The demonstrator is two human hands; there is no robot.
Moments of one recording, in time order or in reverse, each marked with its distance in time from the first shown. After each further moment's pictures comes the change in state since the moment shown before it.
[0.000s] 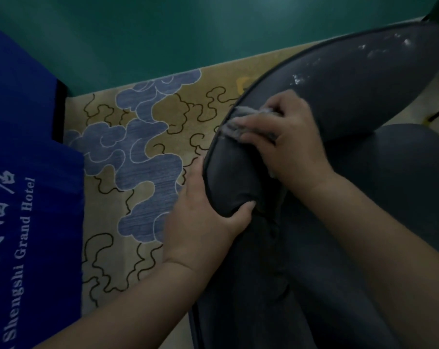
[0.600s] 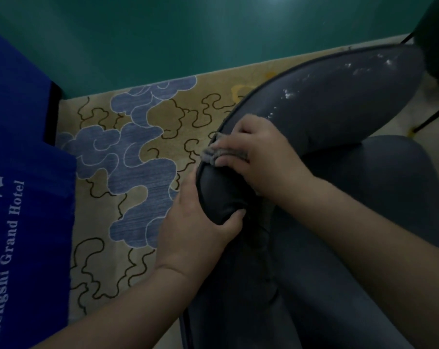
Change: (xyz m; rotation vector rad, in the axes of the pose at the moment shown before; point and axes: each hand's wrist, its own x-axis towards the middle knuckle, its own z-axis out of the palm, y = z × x) left_hand 0.002 0.001 0.004 0.021 -0.005 -0.013; right_hand 0.008 -0.018 -0.003 -0.019 -0.261 -0.123
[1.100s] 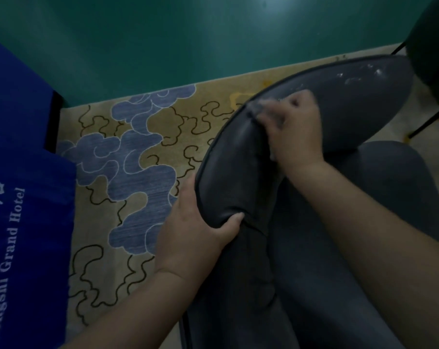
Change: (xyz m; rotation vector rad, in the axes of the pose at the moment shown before) left_hand 0.000 -0.001 -0.003 -0.053 -0.007 0.006; right_hand 0.018 0.048 -0.010 -0.043 0.418 0.311
